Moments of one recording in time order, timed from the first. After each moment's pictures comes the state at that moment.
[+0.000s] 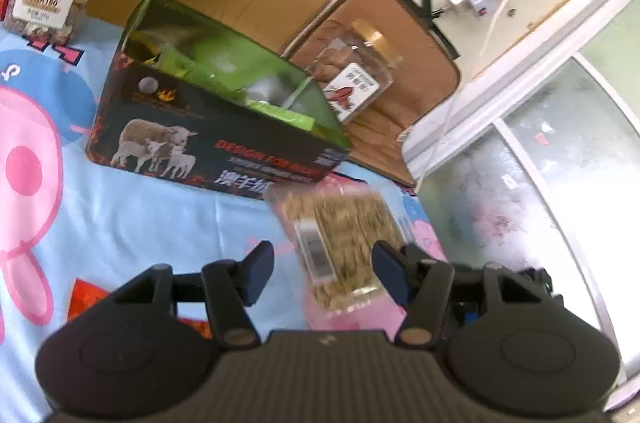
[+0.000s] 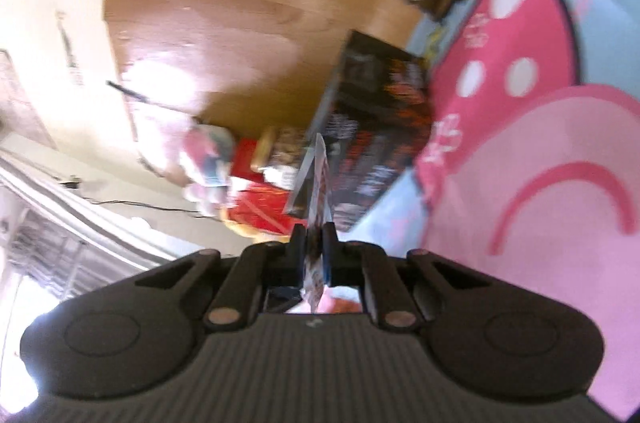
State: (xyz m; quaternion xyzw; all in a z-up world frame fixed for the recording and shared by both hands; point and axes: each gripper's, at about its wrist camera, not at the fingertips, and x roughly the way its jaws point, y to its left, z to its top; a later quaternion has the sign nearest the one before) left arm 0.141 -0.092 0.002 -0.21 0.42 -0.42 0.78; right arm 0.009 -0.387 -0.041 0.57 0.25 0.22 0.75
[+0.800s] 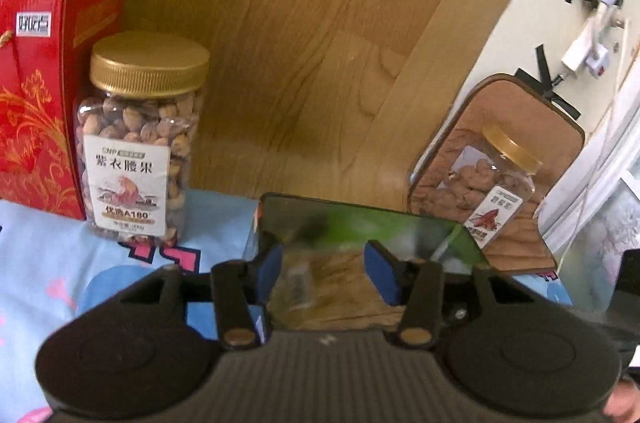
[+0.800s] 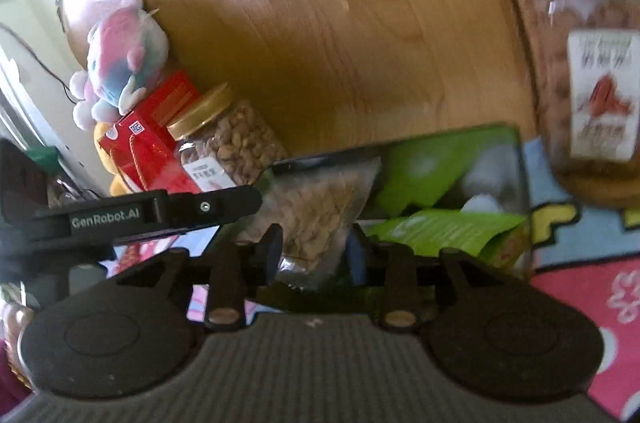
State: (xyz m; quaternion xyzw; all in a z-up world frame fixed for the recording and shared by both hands) left arm 0.252 -0.089 0.048 -0.10 0.35 -0.26 0.89; right arm 0.163 -0.282 0.027 0.22 0.32 0.15 0.91
